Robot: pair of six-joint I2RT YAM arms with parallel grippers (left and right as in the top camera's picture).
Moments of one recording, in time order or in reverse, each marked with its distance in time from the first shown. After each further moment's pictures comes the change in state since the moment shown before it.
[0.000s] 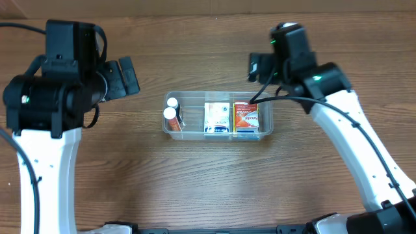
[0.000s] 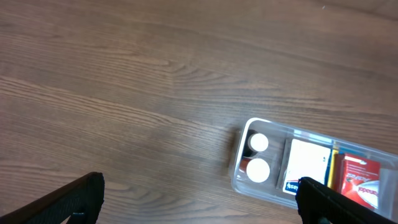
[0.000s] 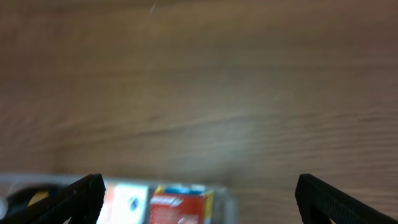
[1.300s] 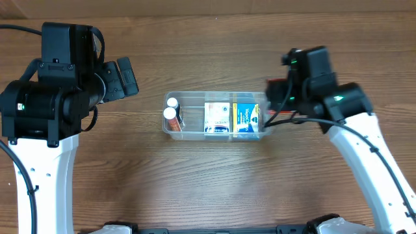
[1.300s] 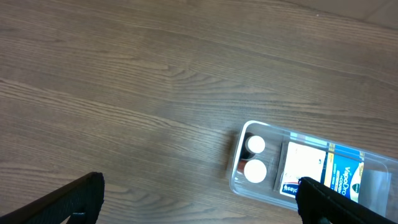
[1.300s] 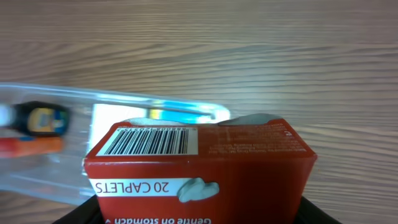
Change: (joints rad) left arm 0.000 -0.032 0.000 0.004 0.000 -0.005; right arm 0.000 -0.150 -0.164 -0.137 -0.191 -0.032
